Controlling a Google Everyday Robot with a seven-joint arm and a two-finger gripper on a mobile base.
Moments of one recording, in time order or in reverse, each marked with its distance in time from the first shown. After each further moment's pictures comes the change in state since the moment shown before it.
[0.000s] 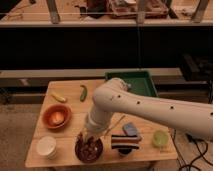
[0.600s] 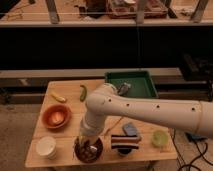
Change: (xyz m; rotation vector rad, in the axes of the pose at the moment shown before) arm 0.009 -0.008 0.038 -0.027 -0.049 0.004
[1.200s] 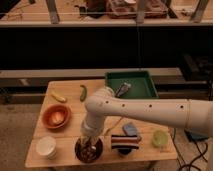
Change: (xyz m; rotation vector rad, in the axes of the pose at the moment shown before) arm 0.016 0.018 0.021 -0.014 -0.015 0.090
